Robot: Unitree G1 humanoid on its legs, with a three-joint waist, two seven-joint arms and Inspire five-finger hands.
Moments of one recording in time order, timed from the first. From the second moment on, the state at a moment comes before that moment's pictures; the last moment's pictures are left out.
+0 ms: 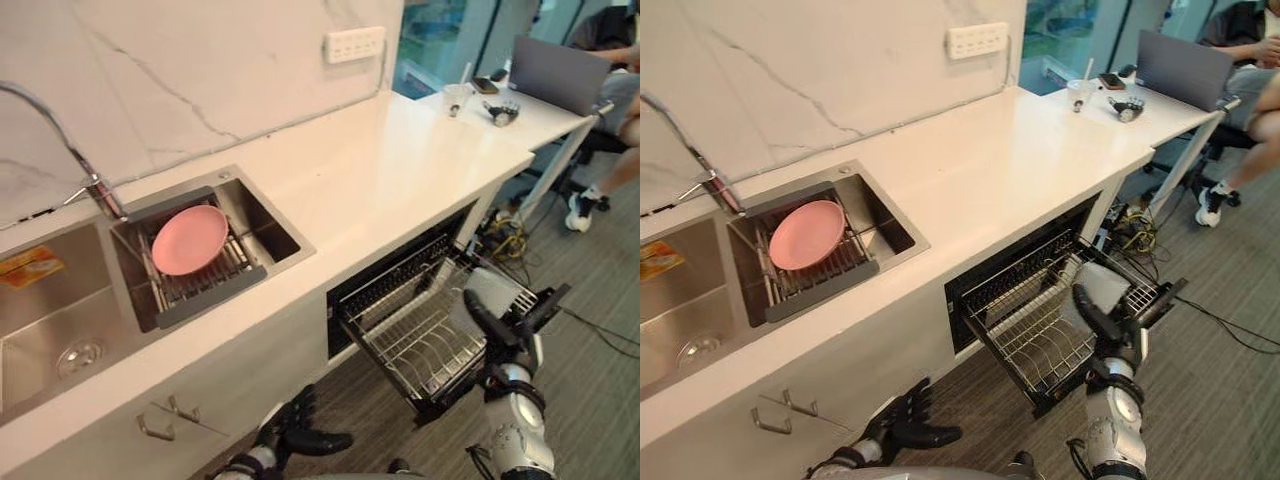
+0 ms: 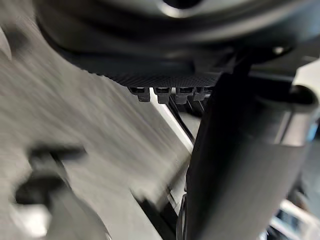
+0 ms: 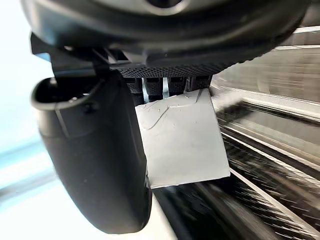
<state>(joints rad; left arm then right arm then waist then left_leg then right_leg) 0.26 0.21 -0.33 0.65 -0.28 -0.09 -0.15 0.08 -0.16 -0.21 0.41 0.52 -0.15 -0.07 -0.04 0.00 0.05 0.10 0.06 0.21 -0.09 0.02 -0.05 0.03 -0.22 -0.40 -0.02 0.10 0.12</state>
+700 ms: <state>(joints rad) 0.13 0.17 -0.02 0.83 -0.37 0.15 -0.06 -0.41 -0.47 -0.19 0.87 0.16 0.00 -0.08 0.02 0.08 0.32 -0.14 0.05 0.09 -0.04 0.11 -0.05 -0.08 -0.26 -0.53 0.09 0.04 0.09</state>
